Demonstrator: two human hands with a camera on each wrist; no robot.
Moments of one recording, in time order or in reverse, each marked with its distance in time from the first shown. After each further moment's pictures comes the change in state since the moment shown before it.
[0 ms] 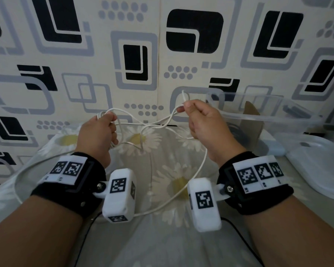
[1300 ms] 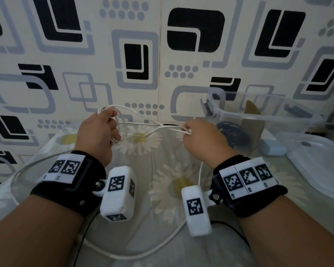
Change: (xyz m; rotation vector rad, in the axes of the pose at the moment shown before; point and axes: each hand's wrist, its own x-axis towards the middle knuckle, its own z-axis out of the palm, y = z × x) left_hand -0.003 0.004 0.002 -0.164 -0.067 0.007; right_hand -0.002 0.016 0.005 -0.899 -0.135 0.052
